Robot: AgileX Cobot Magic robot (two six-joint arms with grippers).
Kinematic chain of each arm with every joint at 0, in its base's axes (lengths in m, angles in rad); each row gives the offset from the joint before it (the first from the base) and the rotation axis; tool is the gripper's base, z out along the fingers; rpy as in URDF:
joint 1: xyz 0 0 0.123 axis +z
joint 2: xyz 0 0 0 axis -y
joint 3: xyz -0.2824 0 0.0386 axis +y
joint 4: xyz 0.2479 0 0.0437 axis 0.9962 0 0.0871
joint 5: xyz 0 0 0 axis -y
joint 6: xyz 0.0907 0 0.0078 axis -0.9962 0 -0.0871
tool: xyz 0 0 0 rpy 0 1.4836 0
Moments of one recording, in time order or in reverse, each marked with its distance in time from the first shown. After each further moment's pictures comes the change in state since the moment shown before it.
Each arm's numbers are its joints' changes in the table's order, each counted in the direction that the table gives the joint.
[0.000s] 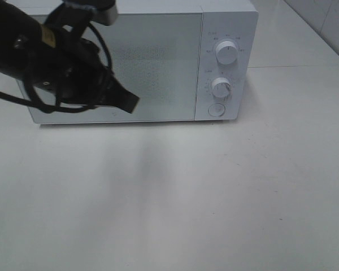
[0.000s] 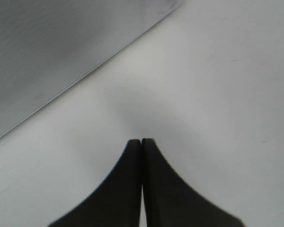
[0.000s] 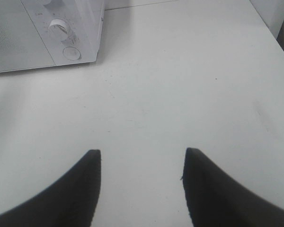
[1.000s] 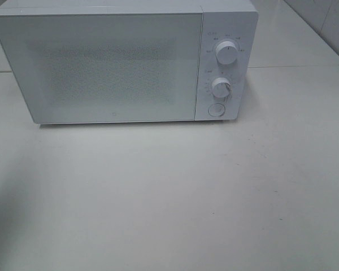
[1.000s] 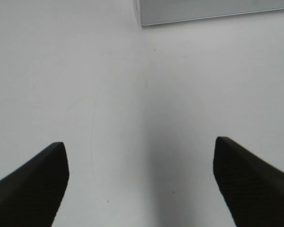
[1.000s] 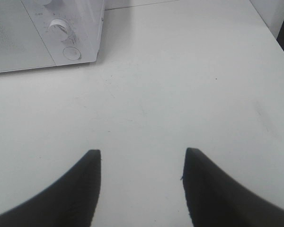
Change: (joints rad) left arm 0.577 0.631 0.323 0.000 -0.345 0.017; right arm 0.000 0.000 0.000 0.000 0.000 -0.001
